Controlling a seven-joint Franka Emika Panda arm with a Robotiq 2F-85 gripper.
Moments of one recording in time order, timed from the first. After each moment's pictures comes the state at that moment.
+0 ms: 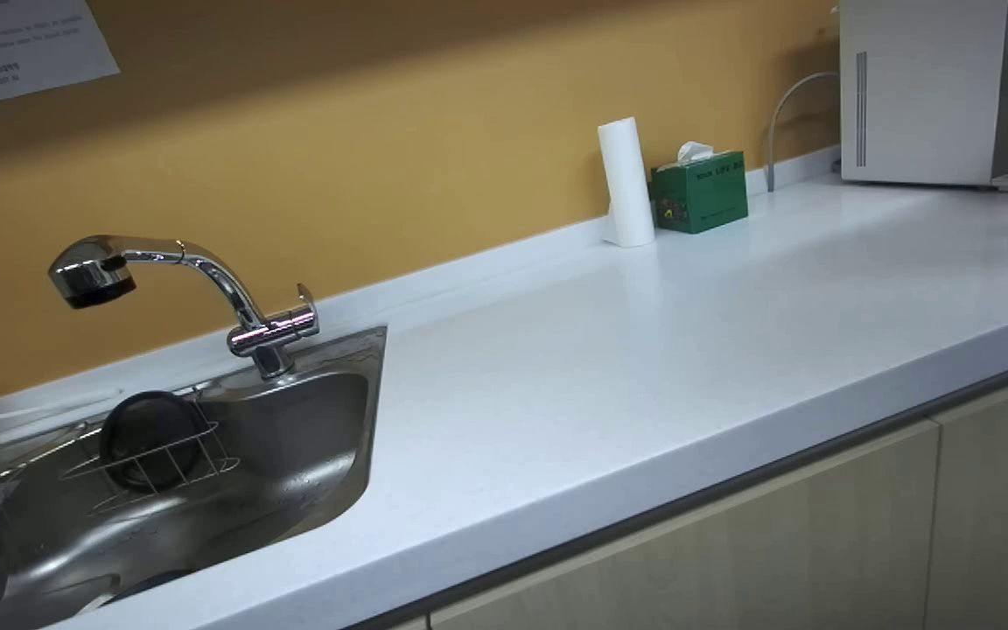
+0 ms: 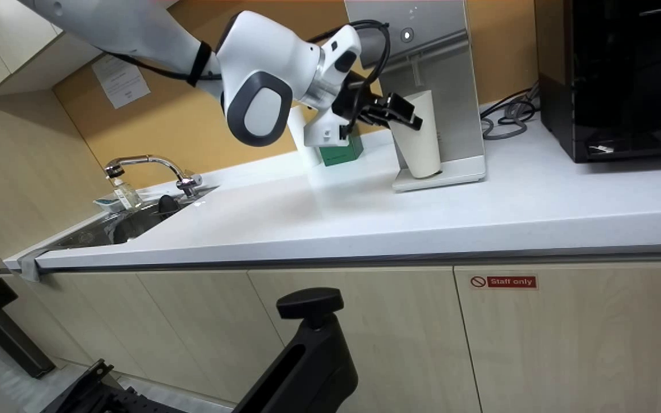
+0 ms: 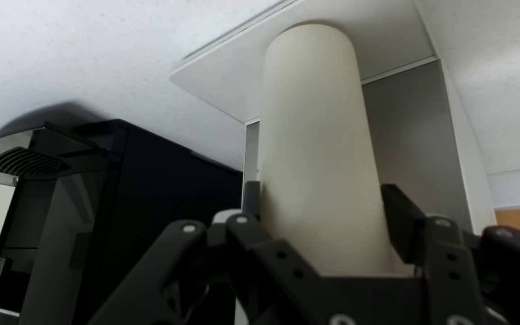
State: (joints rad) arm 0.04 0.35 -0.43 -2.20 0.64 3.40 -0.35
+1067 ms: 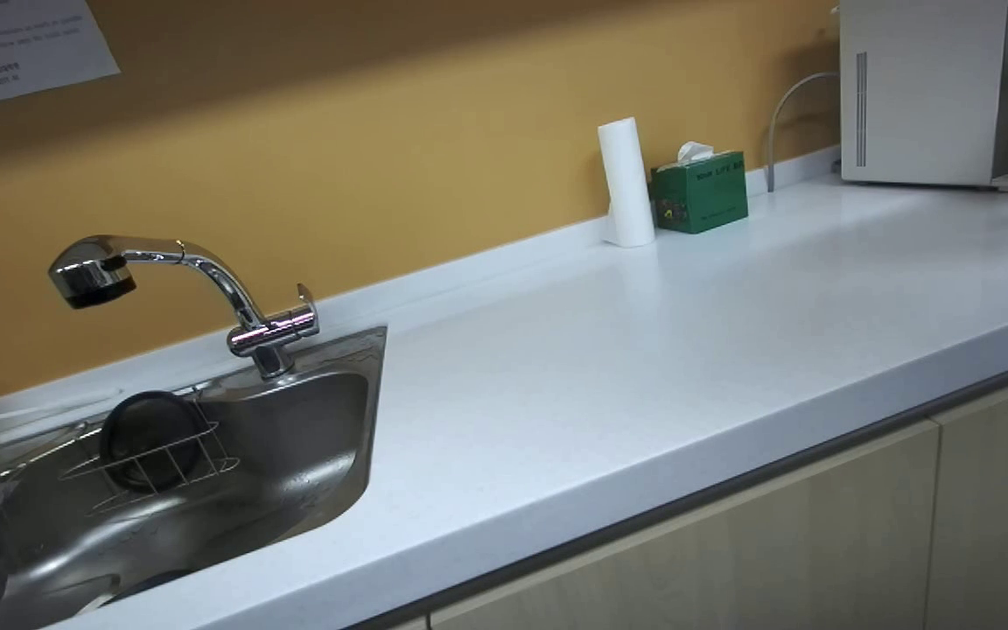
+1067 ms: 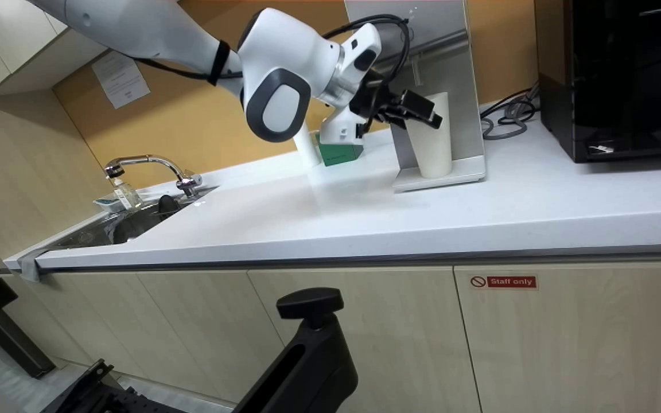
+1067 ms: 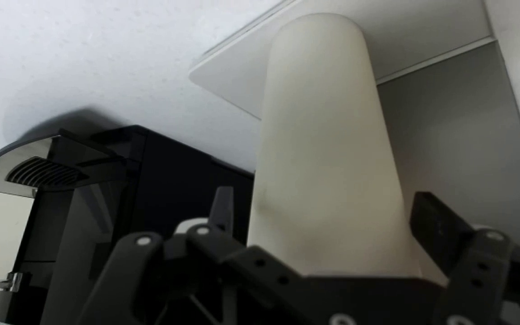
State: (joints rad) arm 0.07 0.44 -0.50 -2.10 0.70 3.33 -0.35
